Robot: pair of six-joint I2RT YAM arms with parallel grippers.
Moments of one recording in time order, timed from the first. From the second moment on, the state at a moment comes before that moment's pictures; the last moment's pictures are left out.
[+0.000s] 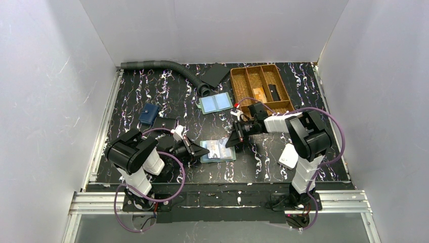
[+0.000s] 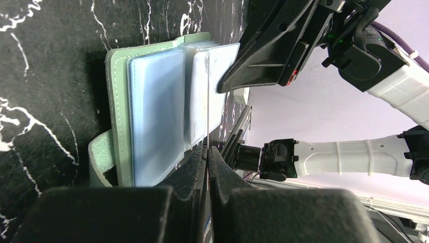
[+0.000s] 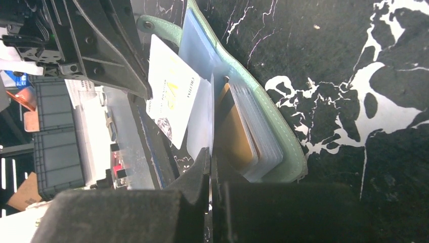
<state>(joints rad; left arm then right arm) -0.48 1.73 0.13 1.28 0.56 -1.26 0.46 1.87 0.90 -0.04 -1.03 0.28</state>
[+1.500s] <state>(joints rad) -0.62 1.43 0.18 1.22 0.46 -1.13 0.46 1.65 0.90 -0.05 -1.25 0.15</state>
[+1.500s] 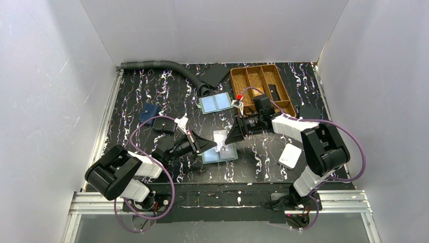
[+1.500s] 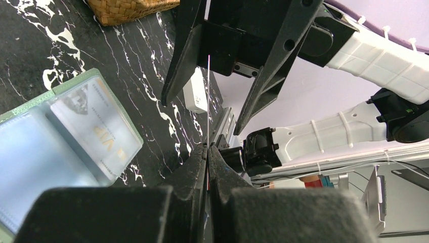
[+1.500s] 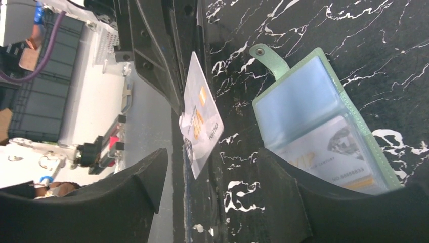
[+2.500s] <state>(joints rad) -0.64 1.29 0.21 0.96 0.40 -1.09 0.43 1.67 1.00 -0.27 -1.27 -0.06</state>
